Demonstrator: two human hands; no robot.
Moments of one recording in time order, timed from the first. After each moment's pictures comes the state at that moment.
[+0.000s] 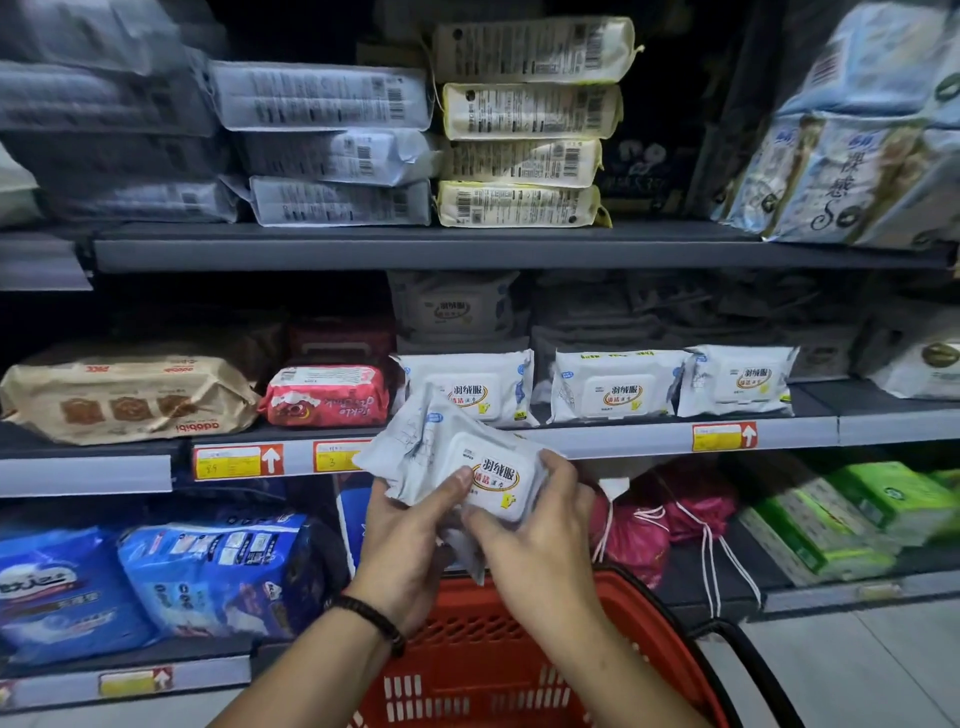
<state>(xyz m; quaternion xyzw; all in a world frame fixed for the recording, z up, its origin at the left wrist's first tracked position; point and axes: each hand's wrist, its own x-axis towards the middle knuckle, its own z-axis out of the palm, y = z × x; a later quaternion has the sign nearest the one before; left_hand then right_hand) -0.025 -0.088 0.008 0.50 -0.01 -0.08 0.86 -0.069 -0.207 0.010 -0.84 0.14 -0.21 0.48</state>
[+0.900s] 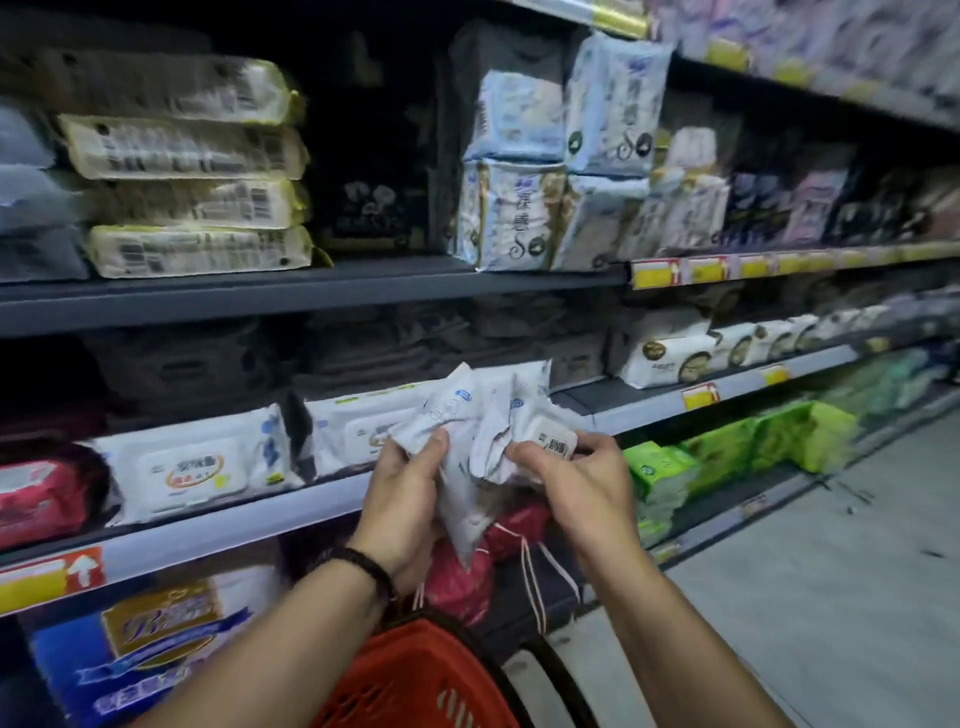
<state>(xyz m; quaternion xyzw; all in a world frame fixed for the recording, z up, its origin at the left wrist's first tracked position) -0.040 -0.312 0.070 0.50 -0.07 -0.21 0.83 -0.102 -0.454 0.060 -0.66 0.38 -0.33 0.56</state>
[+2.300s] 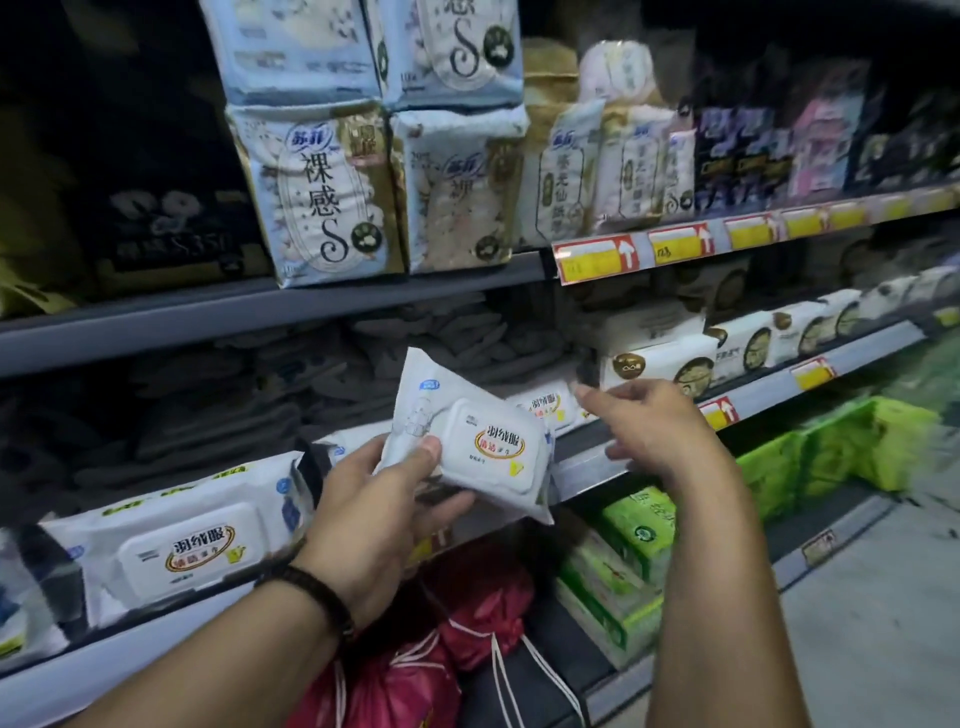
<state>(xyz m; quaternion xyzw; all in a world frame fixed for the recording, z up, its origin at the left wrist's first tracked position) 0.013 -0.488 0.066 0.56 -0.13 -0.17 0.80 -0.059 -0.719 0.079 -0.76 0.32 -0.25 0.51</state>
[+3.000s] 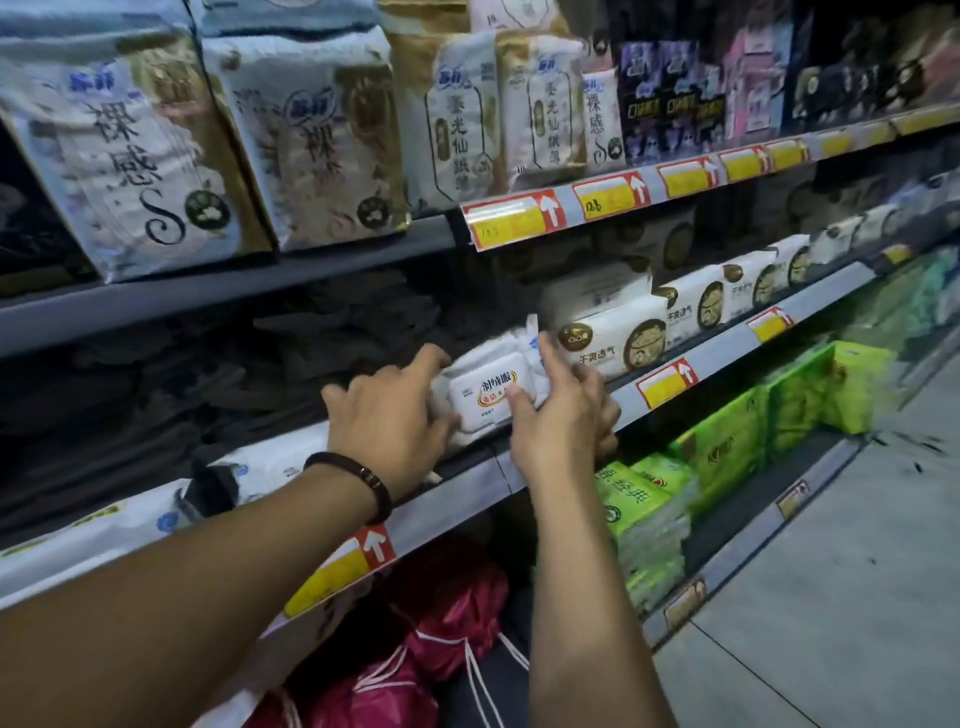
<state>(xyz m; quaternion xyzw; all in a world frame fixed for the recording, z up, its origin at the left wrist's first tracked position) 0.075 -0.586 0.072 0.89 -0.37 0.26 0.11 0.009 -0.718 0.016 -0.72 0.38 -0.43 0.40</state>
